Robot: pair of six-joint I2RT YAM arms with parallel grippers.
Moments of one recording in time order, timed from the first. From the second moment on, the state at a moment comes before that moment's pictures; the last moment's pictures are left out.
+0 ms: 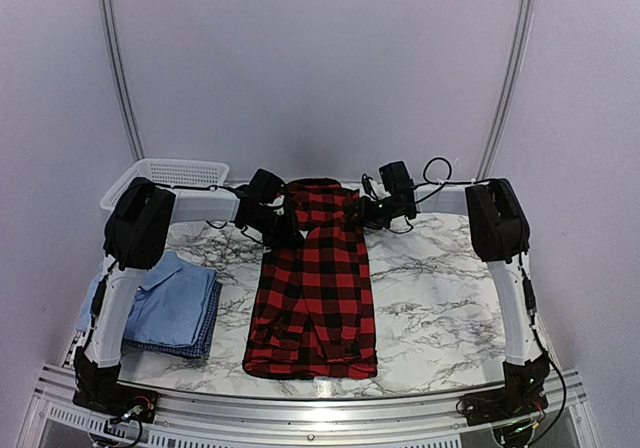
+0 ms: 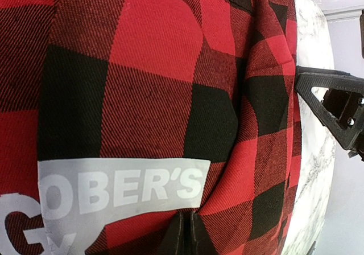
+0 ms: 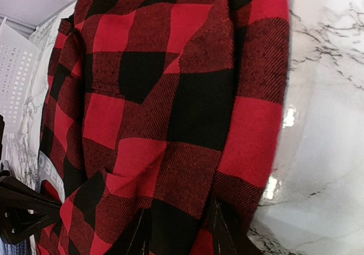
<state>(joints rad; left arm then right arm) -0.56 2.37 1.79 -0.31 0.36 -0.71 0.38 2.41 1.82 -0.23 -0.42 0.43</state>
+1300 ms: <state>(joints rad) -0.56 2.37 1.79 -0.31 0.35 -0.72 0.41 2.38 1.84 -0.29 -0.24 0.41</state>
